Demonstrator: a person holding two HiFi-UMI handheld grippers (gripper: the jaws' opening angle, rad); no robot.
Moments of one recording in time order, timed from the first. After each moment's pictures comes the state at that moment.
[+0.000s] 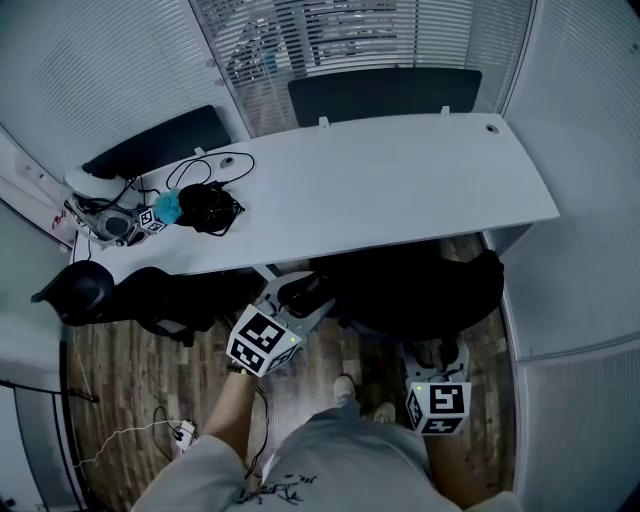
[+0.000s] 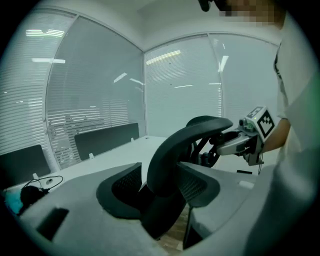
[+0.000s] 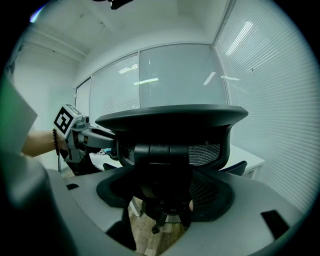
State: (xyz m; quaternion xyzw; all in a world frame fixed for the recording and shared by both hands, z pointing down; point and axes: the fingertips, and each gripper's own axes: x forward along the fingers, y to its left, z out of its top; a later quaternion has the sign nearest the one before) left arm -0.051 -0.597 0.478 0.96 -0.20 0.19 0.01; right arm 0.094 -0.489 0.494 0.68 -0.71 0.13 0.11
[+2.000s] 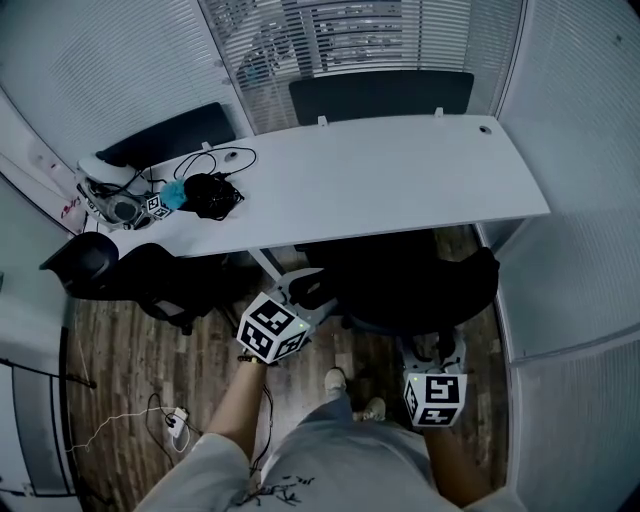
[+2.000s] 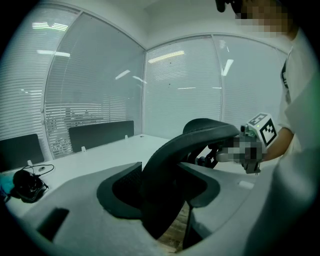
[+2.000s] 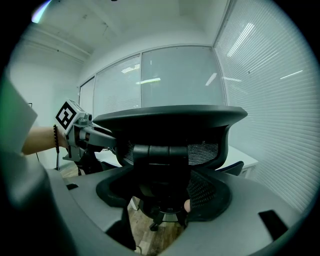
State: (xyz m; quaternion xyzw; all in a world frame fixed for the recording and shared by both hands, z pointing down) left arm -0.002 -0.527 0.482 0.96 -0.20 0.19 0.05; right arm 0.133 -0.425 0.498 0.67 -0.72 0.12 0.12
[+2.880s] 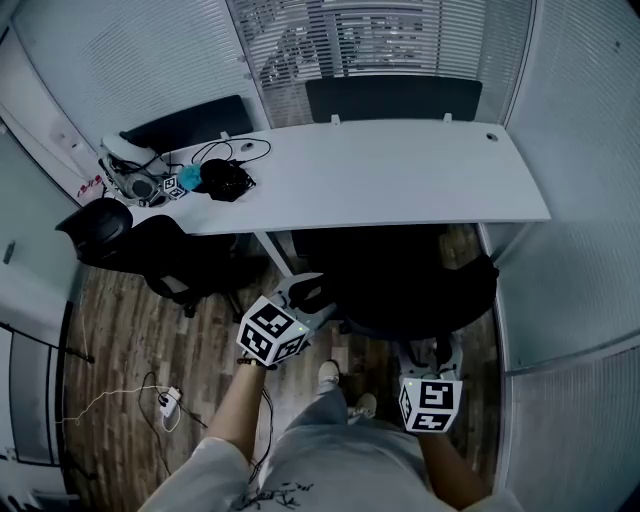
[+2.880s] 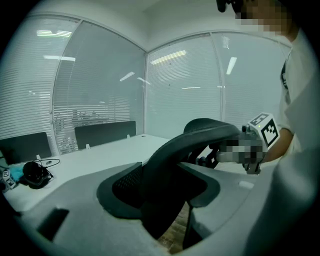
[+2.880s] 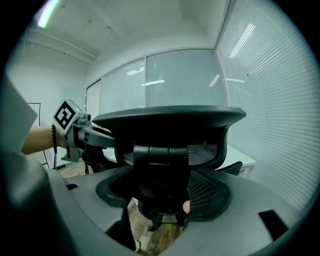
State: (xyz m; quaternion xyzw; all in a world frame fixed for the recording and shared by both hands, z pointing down) left arm 0.008 -0.449 0.481 0.95 -0.24 0.19 0.06; right arm 0.152 -0.358 0.497 0.66 -0.74 0.11 0.12
